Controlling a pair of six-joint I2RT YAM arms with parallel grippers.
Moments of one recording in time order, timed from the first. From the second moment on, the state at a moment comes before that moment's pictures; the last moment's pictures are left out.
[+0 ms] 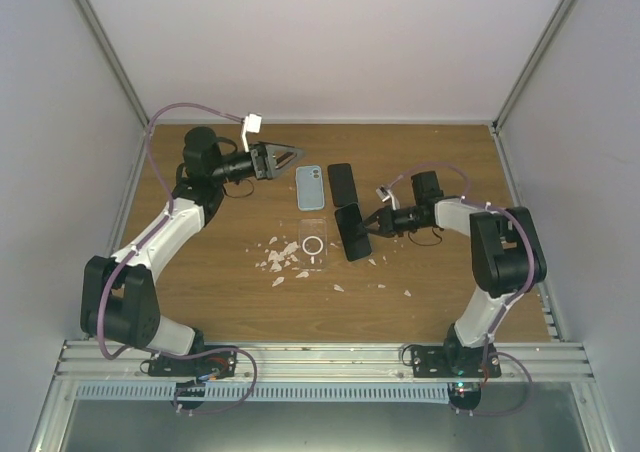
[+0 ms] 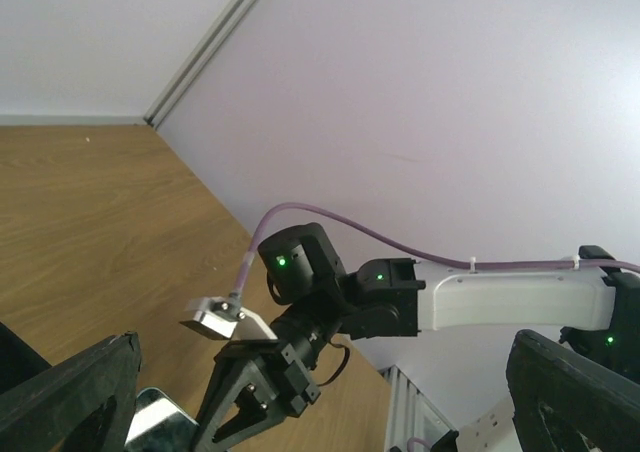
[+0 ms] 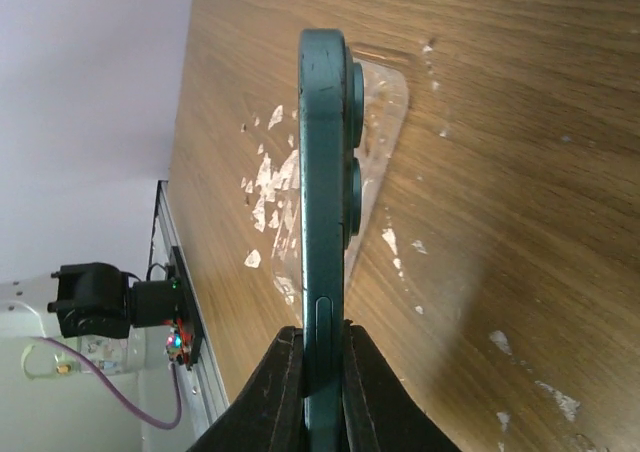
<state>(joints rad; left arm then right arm) -0.23 1.44 1.04 0.38 0.98 -0.72 0.17 1.77 0.93 -0.30 -1.08 0.14</state>
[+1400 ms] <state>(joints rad) -0.22 1.48 1.04 0.39 0.95 -0.74 0.16 1.82 0.86 -0.24 -0.99 0.29</state>
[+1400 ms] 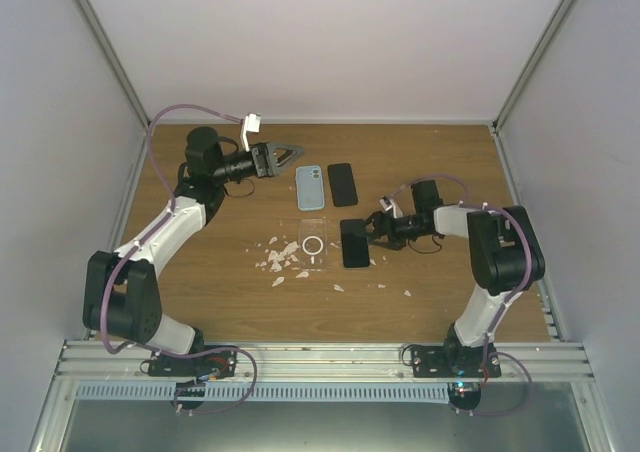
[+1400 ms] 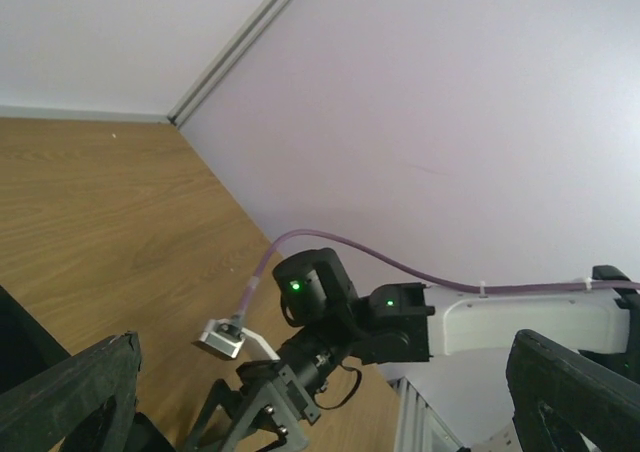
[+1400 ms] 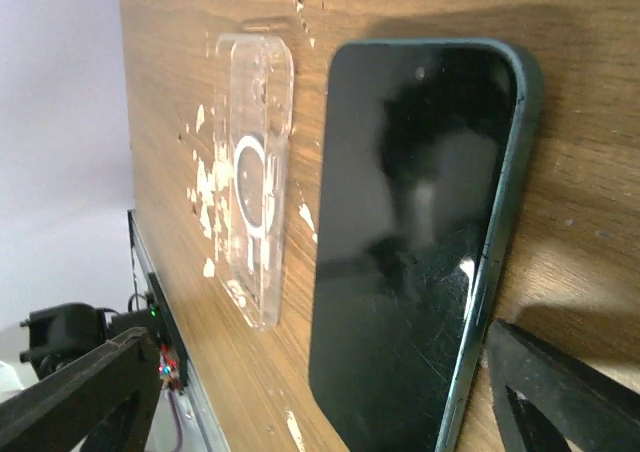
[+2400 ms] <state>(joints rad) -0.09 1.47 1.31 -0.19 0.86 -0.41 0.16 1.59 1.19 -0.46 -0.87 0.06</state>
